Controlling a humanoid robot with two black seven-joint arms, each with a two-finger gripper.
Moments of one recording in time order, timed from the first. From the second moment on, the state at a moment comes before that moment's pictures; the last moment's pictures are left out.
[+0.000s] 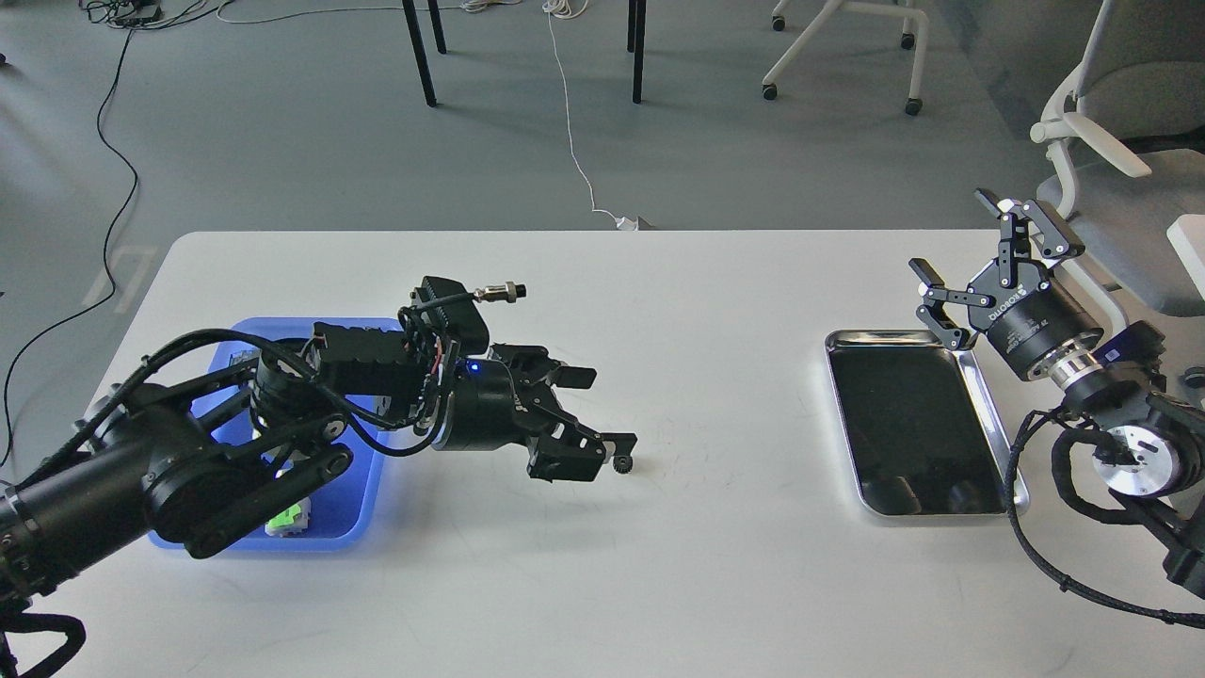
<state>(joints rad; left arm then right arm) -0.75 0.38 -0.49 -1.30 2.17 -0.36 -0.49 0.58 -0.59 0.53 0.81 -0.02 0.49 0.49</state>
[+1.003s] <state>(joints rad) -0.90 0.15 -0.18 -0.94 2.18 -0.27 -0.49 0.56 -0.61 0.53 0.82 -0.02 0.49 0.49</state>
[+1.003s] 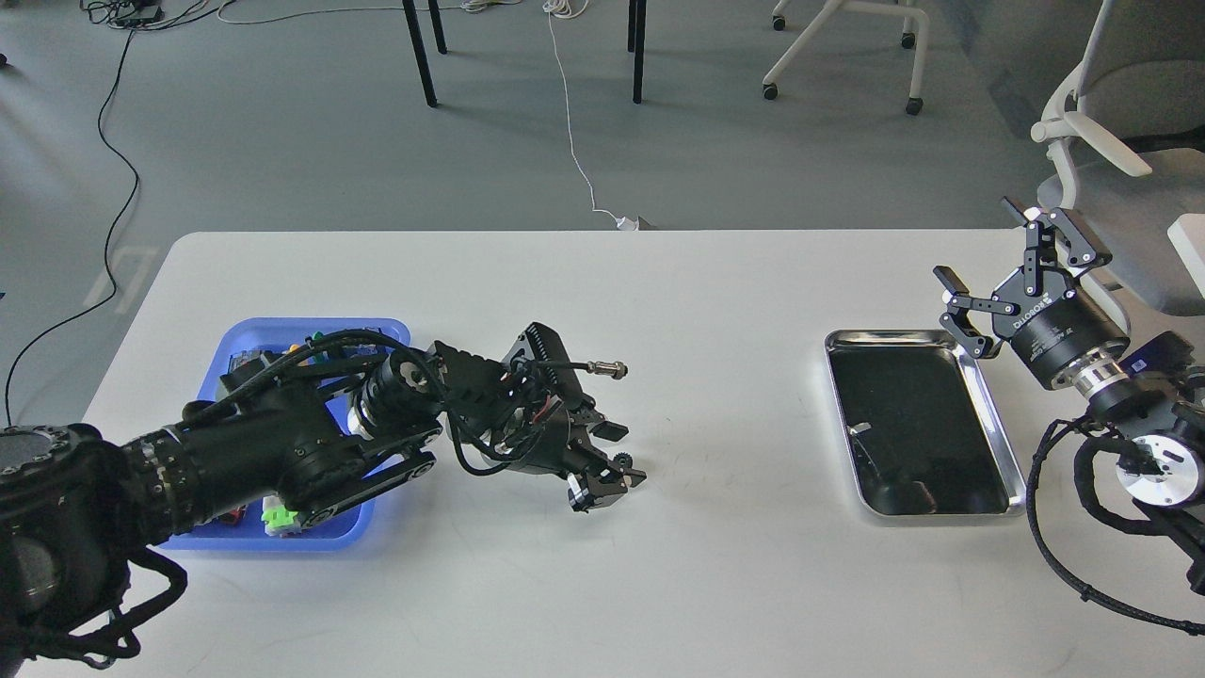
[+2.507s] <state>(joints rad) -0.98 0.67 -0.18 -1.11 2.18 -0.24 -0.49 0.56 -0.60 0.53 0.83 -0.02 0.49 0.49</state>
